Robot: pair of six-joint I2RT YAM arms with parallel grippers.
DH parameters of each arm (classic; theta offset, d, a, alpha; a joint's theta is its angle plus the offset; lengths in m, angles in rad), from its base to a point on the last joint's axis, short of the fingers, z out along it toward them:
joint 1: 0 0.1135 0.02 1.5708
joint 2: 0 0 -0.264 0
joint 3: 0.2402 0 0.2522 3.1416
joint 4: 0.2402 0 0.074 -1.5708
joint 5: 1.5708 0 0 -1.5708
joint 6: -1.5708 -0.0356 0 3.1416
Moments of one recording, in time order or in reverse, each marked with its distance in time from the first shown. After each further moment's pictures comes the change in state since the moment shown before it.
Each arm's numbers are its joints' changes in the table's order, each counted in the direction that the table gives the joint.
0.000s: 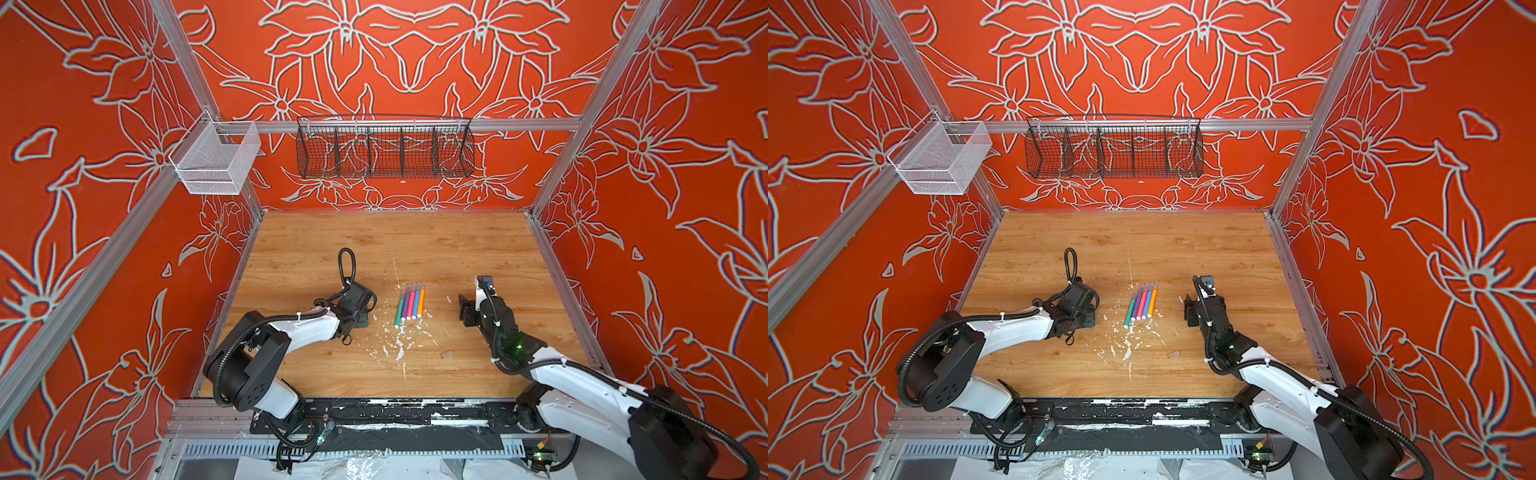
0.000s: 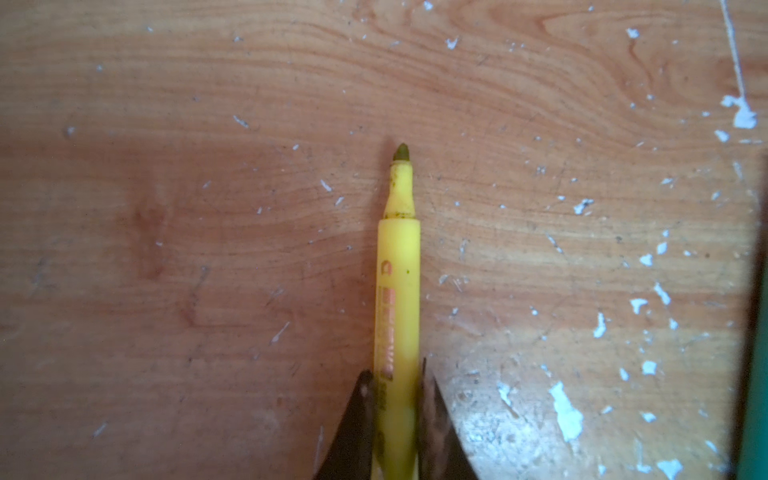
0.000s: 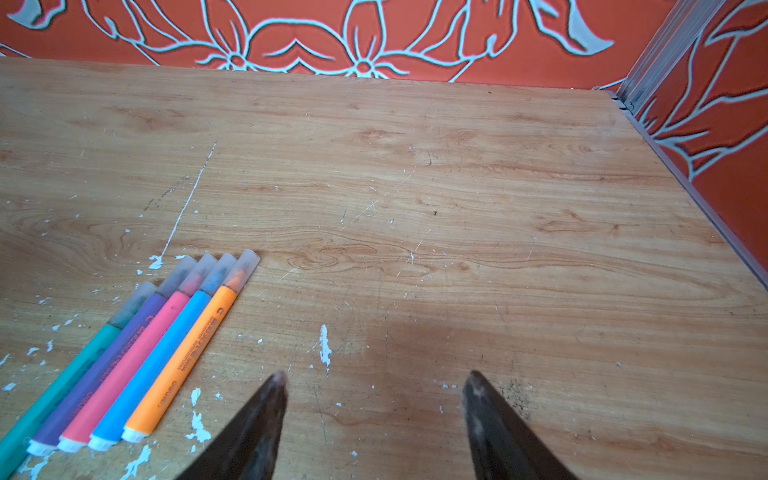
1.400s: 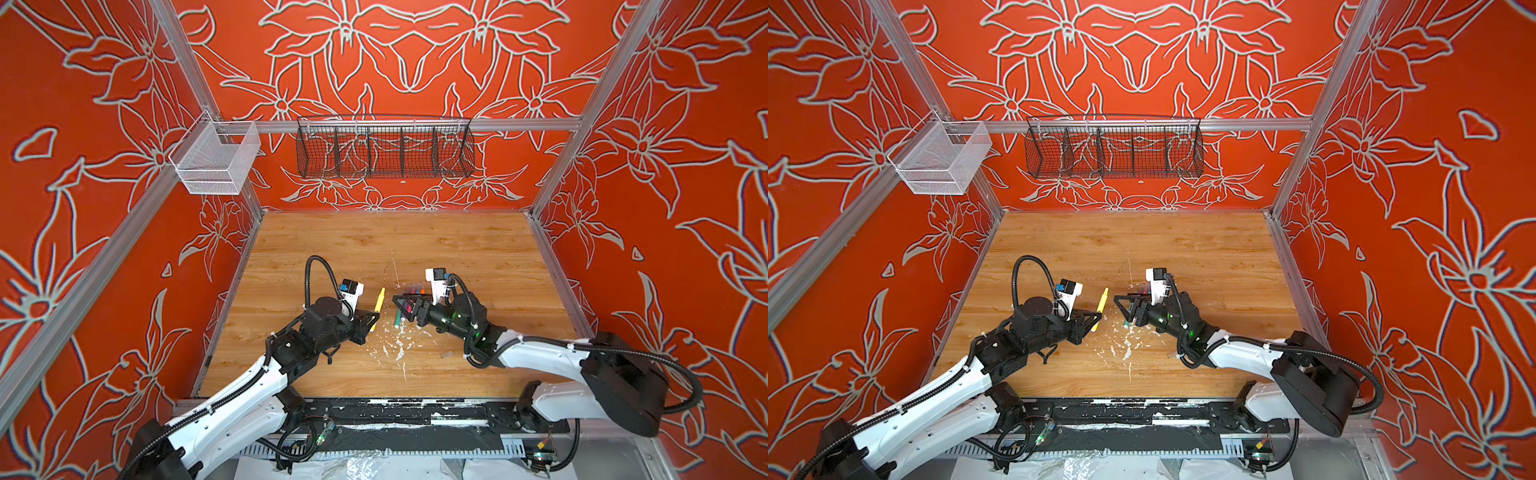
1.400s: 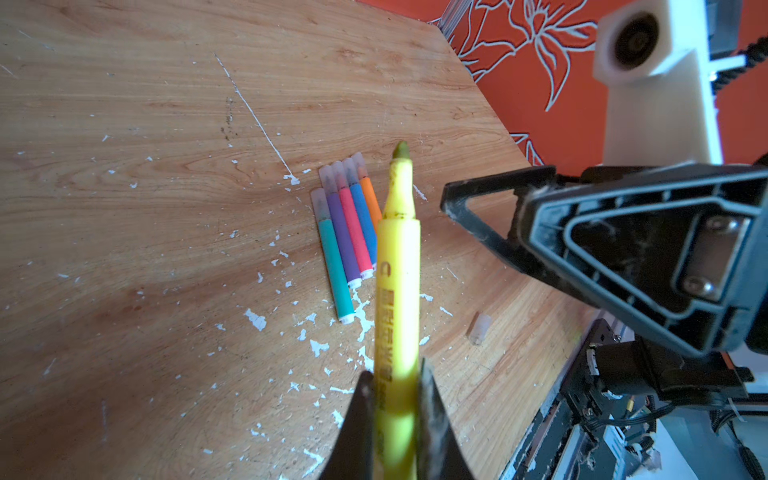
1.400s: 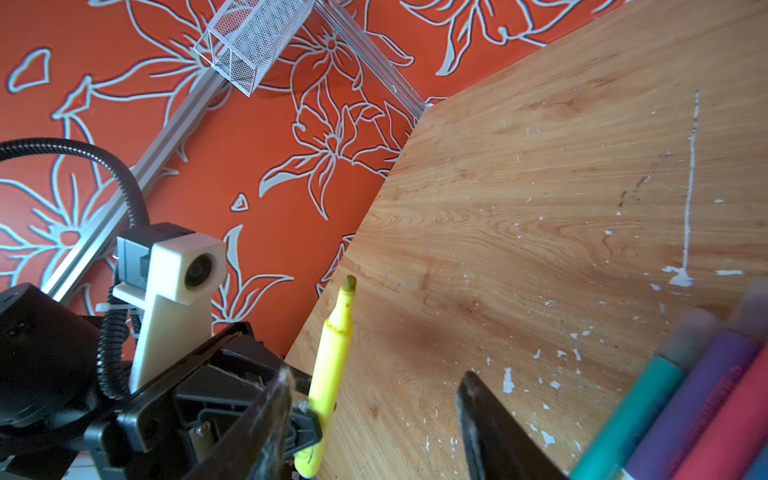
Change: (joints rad) left arm -0.084 0.717 -0.175 -0.057 0.445 -0.127; right arm 0.268 -0.363 0.174 -0.568 -0.626 -0.601
